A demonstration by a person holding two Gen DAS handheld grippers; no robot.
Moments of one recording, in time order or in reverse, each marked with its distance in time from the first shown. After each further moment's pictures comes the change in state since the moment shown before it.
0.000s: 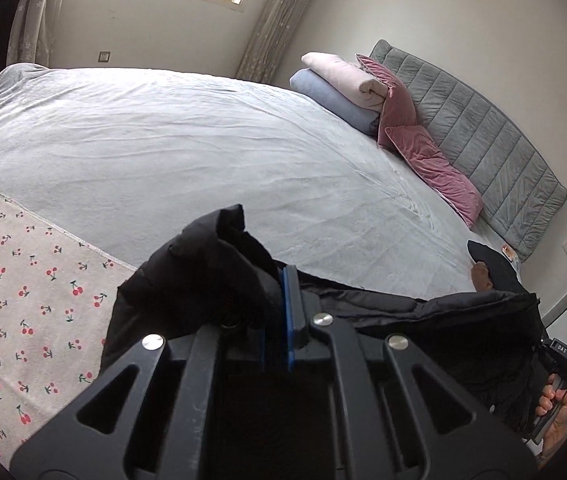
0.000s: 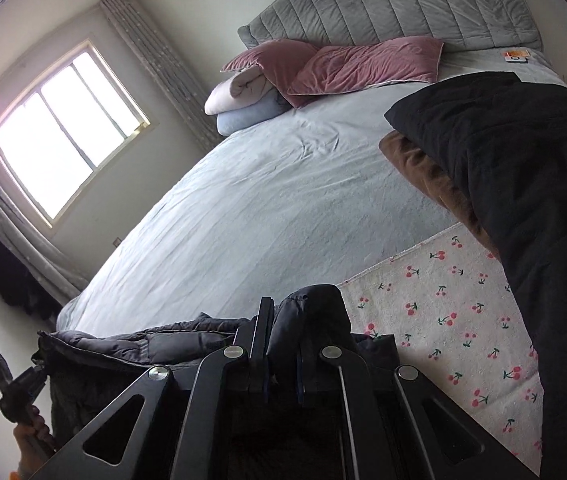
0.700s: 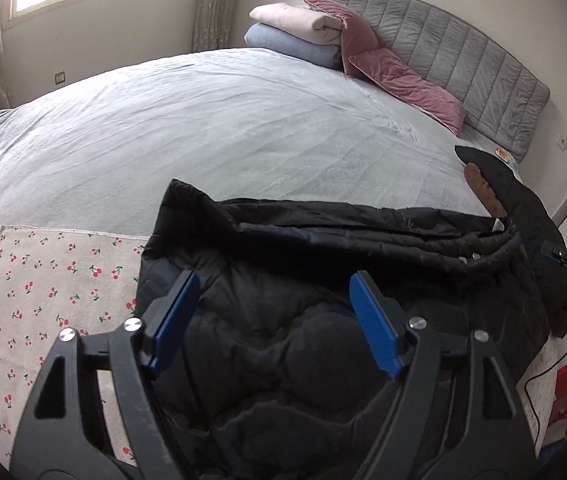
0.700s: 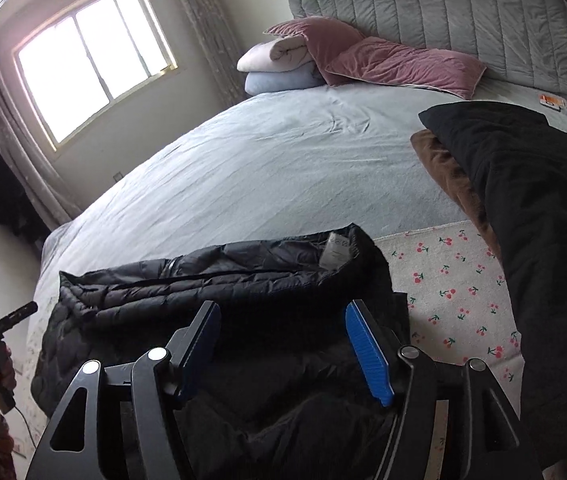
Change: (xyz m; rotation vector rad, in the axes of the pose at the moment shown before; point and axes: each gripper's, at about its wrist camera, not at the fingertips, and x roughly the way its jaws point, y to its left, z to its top) left arm -0.046 -0.044 -0.033 0.316 0.197 -0.007; right arm -0.040 0.062 -0.038 -0.257 0.129 -0.032
